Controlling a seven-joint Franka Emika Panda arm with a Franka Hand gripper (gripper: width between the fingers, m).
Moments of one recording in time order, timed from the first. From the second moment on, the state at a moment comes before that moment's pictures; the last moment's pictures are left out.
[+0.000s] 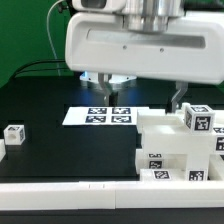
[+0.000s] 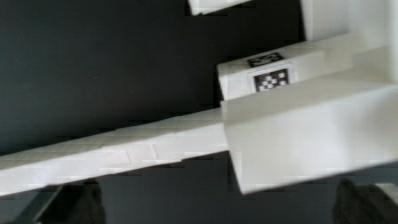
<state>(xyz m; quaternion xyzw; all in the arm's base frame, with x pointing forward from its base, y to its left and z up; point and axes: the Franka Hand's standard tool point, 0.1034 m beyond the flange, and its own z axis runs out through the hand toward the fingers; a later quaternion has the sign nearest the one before) 0.649 0.019 0.139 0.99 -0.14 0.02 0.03</state>
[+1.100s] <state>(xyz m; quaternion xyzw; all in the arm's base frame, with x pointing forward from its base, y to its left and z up) 0.655 0.103 0.112 0.98 -0.17 0.03 0.02</state>
